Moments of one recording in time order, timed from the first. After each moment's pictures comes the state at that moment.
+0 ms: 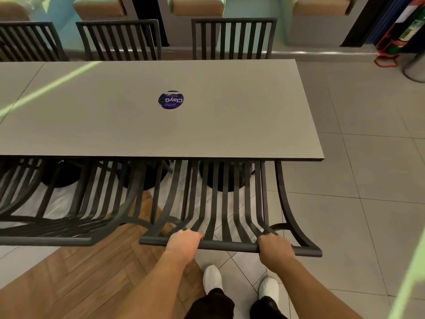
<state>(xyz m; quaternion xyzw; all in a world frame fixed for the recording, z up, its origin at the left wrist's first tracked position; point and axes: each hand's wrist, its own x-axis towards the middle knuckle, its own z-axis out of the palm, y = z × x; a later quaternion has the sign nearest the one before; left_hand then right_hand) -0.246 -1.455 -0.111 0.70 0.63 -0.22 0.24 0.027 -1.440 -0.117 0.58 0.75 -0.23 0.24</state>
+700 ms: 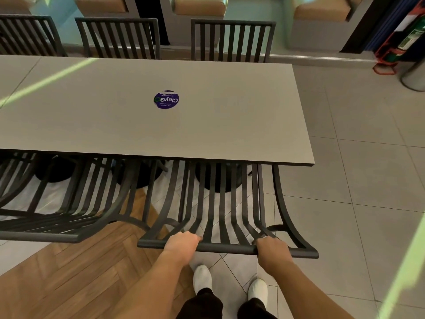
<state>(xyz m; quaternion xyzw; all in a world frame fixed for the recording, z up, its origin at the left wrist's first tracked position) -0.209 -1.454 -0.111 0.69 0.63 -0.23 0.27 0.062 -1.435 -0.121 0.58 0.75 -0.20 0.25</state>
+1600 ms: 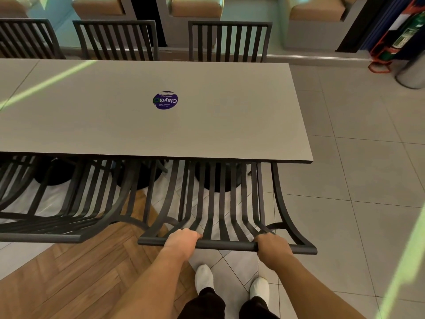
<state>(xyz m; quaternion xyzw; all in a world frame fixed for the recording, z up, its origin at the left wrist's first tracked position) -0.212 -1.447 -0.095 0.67 0.62 -0.27 0.31 0.060 -1.434 -0.121 0.59 0.73 -0.24 0.24</state>
